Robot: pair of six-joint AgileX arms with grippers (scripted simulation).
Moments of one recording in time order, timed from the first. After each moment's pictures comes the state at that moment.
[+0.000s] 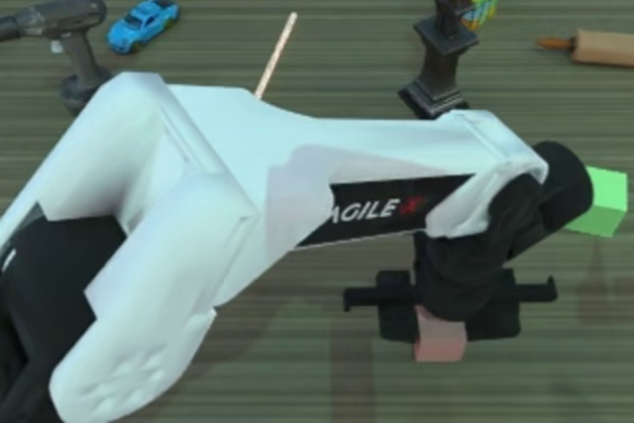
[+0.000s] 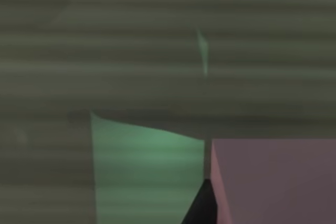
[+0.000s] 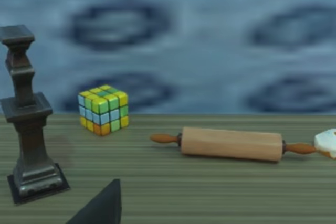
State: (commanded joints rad) left arm -1.03 2.31 1.75 -1.00 -0.02 -1.02; right arm 0.00 0.00 0.00 0.00 0.00 0.00
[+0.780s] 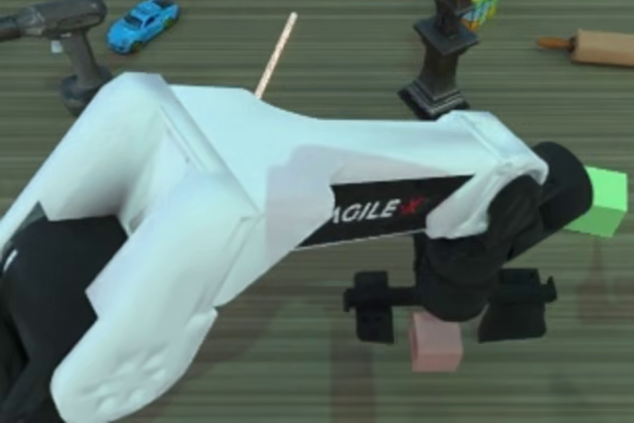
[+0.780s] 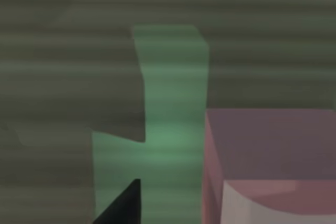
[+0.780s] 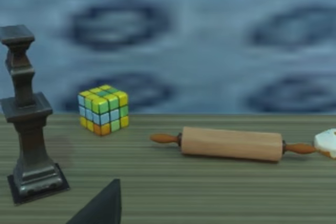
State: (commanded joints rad) left arm -1.03 2.31 1.75 -1.00 -0.02 -1.02; right arm 0.00 0.00 0.00 0.00 0.00 0.00
